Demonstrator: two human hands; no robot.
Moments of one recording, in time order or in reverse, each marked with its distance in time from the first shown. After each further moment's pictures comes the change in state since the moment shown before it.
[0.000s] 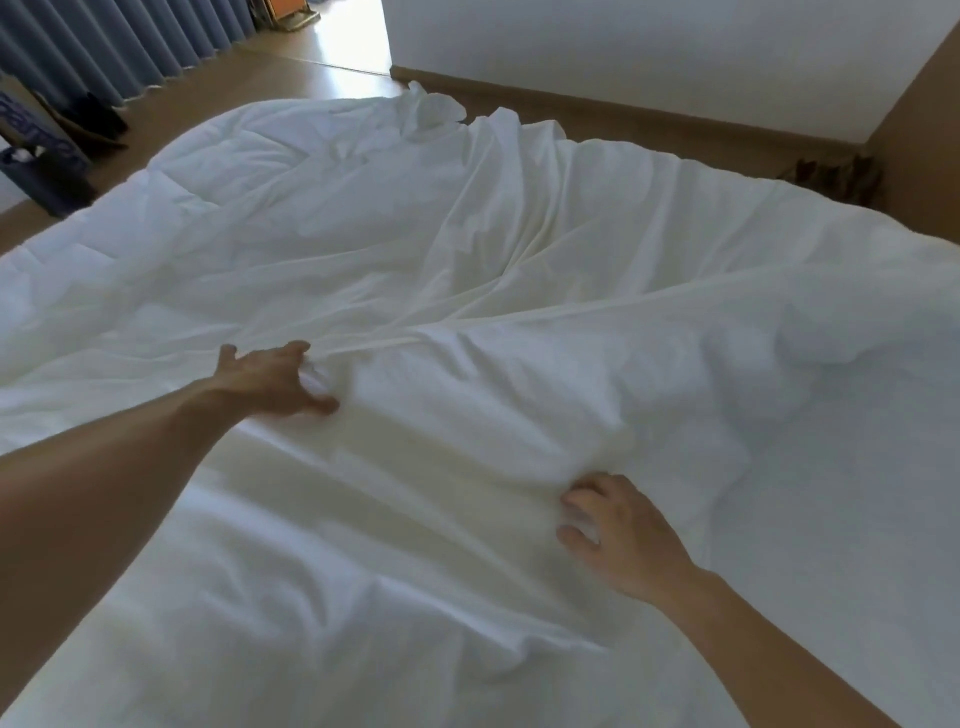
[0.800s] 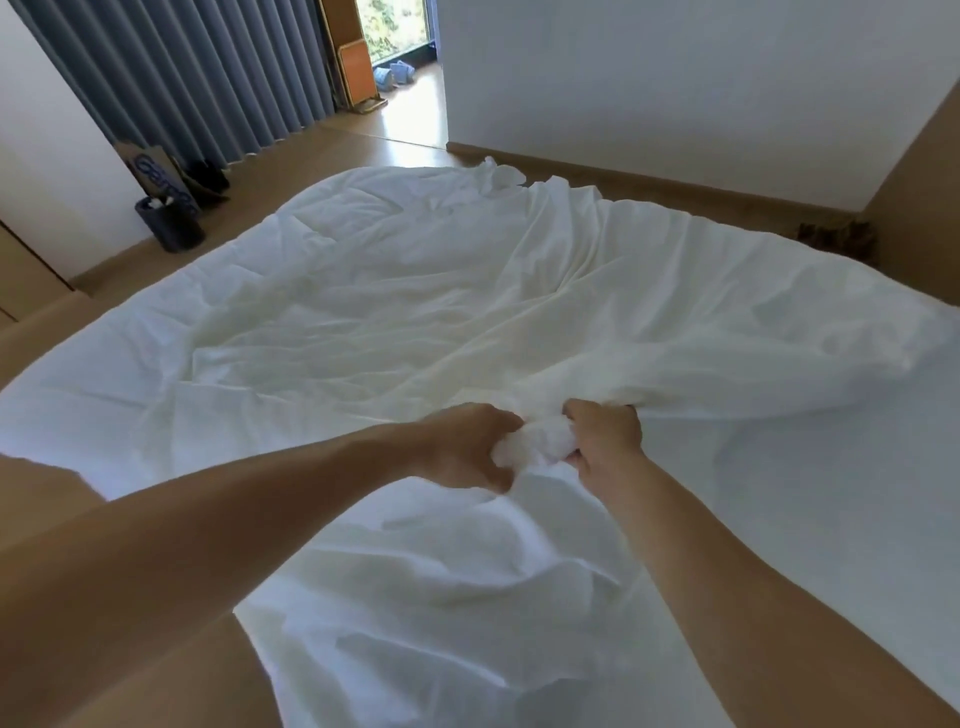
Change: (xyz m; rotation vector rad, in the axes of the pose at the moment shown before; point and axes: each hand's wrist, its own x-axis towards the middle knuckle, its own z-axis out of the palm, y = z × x) left_hand -0.305 0.022 -0.018 -0.244 -0.076 0.647; right_hand -0.092 -0.221 -0.064 1.417 0.348 0.659
